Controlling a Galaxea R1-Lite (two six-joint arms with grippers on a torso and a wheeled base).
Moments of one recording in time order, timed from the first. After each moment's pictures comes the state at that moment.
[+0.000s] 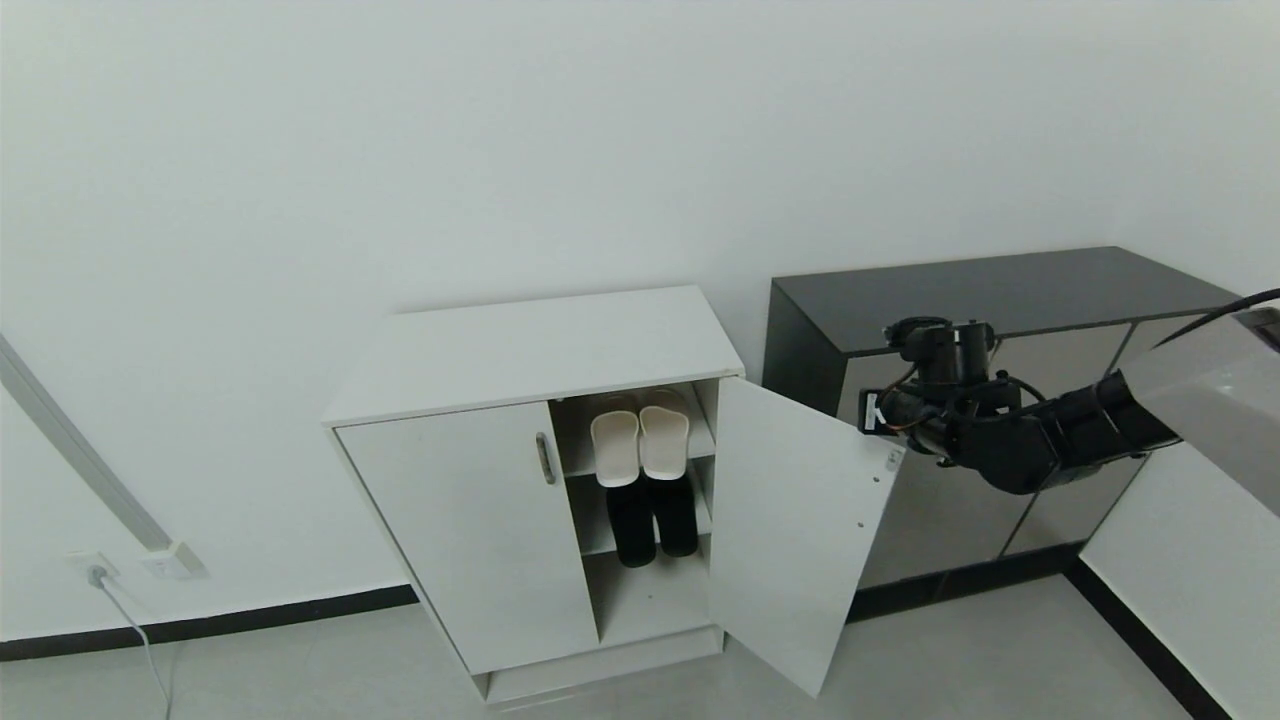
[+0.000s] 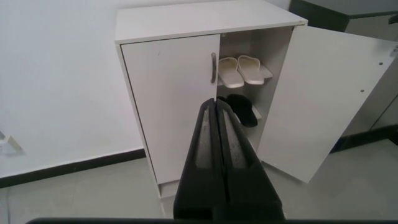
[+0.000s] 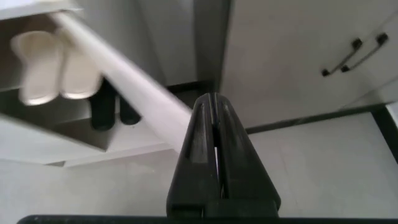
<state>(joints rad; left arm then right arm) 0.00 0.00 0.00 0.00 -0.02 0.01 0.32 2.21 -1.33 -0.50 -0.26 0.16</state>
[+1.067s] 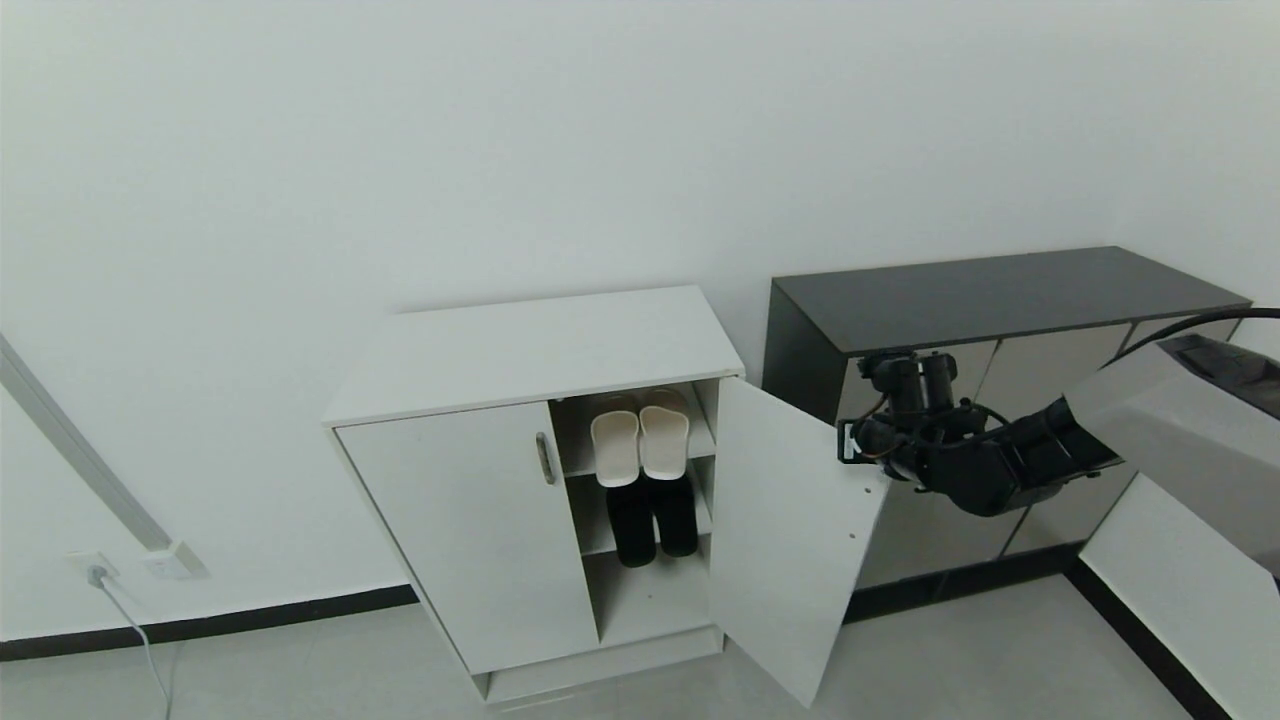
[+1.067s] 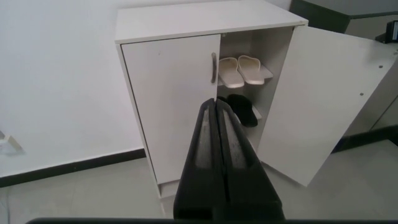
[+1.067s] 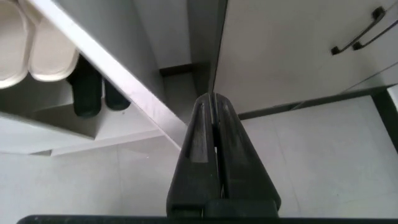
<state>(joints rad) 0.00 0.00 0.00 0.00 -0.02 0.01 0.36 2.28 -1.33 -0.50 -0.27 0.16</state>
